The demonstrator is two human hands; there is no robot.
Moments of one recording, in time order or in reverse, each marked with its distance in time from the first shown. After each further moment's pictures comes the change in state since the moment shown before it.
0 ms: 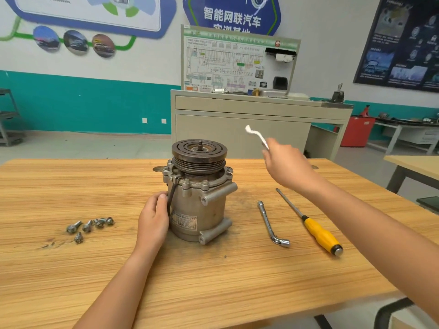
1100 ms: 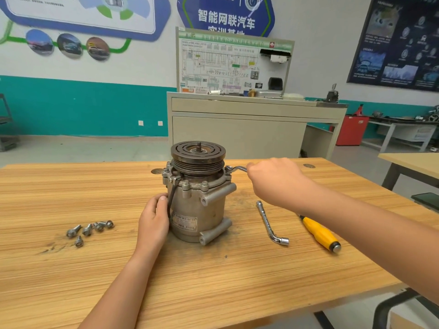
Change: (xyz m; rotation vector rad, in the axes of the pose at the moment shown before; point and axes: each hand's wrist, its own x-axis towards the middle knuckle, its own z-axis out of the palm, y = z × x) left_hand -0.002 0.002 -0.002 -0.016 -0.034 -0.019; right_hand -0.031 -0.046 -0.031 -0.492 -0.315 -0.224
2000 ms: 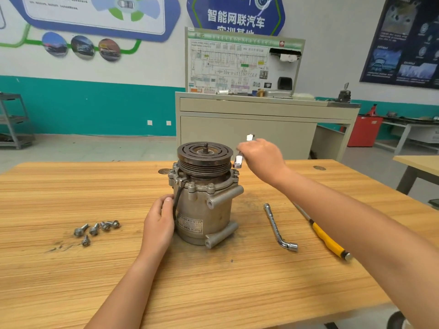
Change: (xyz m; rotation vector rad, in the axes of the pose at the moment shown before) left_hand 0.004 -0.002 0.000 0.006 -0.006 0.015; right_hand 0.087 0.016 0.055 0.318 0.432 -0.063
